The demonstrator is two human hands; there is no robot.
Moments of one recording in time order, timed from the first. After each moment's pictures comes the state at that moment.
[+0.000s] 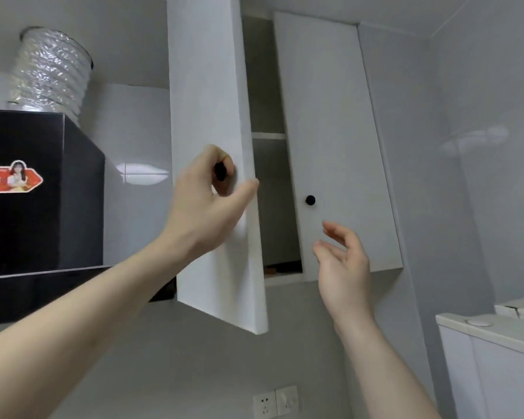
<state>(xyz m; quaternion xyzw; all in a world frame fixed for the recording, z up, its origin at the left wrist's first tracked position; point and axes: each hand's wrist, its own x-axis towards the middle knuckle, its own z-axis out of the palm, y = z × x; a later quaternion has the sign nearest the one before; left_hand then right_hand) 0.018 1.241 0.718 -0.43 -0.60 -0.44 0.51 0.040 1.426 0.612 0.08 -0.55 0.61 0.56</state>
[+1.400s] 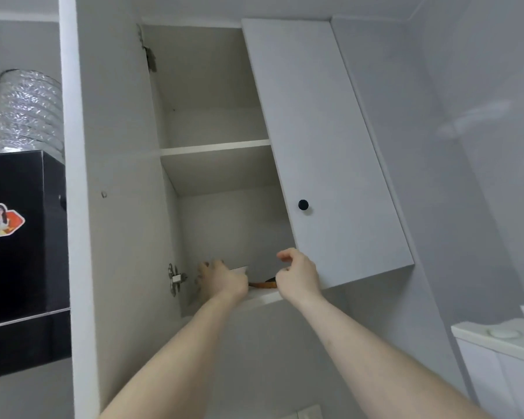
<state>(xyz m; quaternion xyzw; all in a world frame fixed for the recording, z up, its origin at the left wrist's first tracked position) -0.171 1.321 0.655 -0.06 -0.88 -0.35 0.32 -0.103 1.456 0.627 -0.04 -0.76 0.46 0.45</state>
